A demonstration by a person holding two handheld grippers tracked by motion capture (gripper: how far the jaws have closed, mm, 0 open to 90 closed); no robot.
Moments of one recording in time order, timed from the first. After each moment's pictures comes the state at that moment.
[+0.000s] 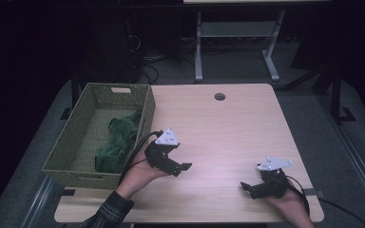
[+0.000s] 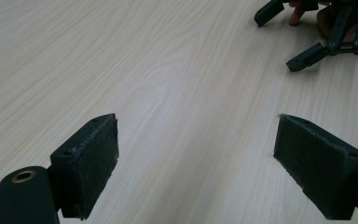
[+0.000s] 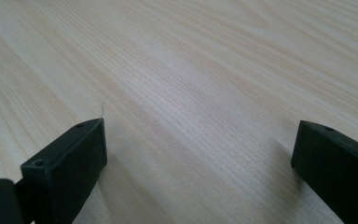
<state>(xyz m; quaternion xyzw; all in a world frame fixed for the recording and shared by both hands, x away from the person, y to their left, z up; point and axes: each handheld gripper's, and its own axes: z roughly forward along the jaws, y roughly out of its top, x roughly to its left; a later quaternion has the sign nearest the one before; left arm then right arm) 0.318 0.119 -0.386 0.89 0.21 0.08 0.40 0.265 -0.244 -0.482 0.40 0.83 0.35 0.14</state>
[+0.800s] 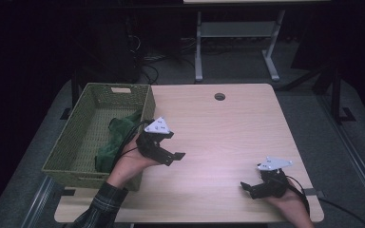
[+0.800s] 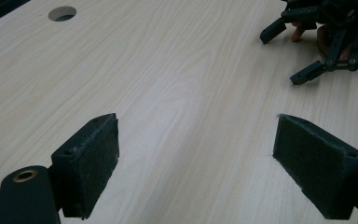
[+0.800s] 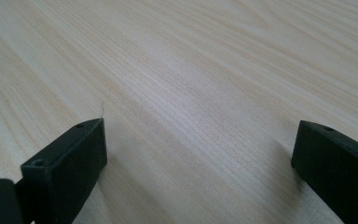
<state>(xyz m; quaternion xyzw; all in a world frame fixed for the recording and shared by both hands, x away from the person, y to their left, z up) 0.336 0.140 -0.358 0.88 0.21 0.08 0.42 0.265 -0.244 -0.482 0.40 0.83 0.35 0.14</state>
